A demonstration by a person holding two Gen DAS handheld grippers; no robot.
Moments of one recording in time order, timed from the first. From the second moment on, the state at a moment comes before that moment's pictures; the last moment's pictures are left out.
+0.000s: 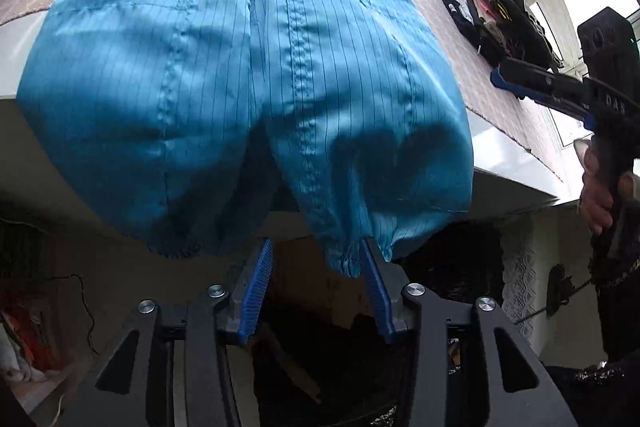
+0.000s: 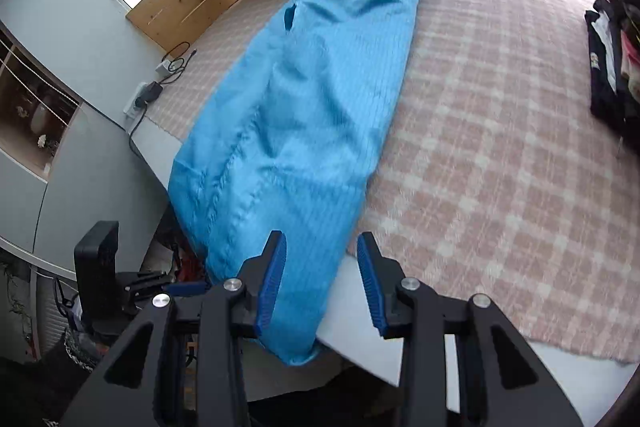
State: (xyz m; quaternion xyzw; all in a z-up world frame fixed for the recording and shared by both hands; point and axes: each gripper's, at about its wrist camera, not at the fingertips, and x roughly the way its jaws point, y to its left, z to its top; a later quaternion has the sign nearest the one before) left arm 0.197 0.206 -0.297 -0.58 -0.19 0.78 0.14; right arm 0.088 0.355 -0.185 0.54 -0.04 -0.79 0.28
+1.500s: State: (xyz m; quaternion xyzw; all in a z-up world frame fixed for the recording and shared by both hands) left arm -0.078 0.166 -0.181 -0.51 -0.05 0.84 0.19; right arm -0.204 0.224 -0.211 0.55 -0.07 -0.75 0.36
